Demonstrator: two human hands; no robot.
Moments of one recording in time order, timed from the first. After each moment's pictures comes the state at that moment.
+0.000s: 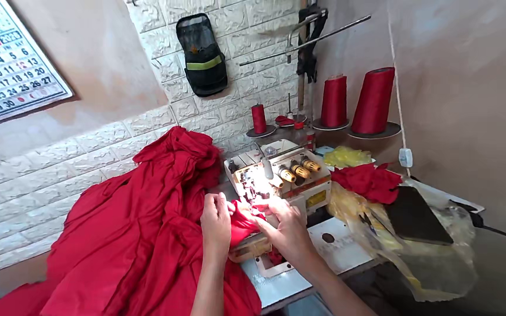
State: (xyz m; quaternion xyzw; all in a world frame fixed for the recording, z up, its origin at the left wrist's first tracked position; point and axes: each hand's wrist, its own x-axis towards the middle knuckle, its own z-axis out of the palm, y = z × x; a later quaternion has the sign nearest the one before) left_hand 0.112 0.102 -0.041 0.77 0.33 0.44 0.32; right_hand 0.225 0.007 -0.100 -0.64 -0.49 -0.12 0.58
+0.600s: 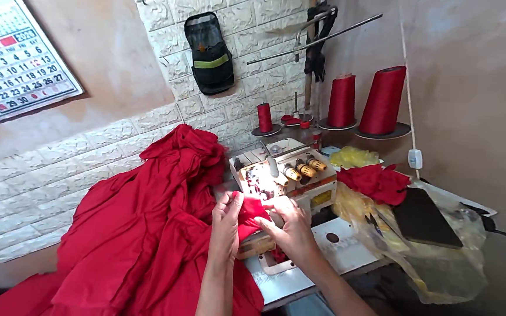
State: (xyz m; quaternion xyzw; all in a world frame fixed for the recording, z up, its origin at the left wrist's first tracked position) left_hand 0.119 0.090 -0.045 0.61 0.18 0.47 0.61; right_hand 0.225 0.006 -0.105 -0.64 -0.48 -0.08 0.60
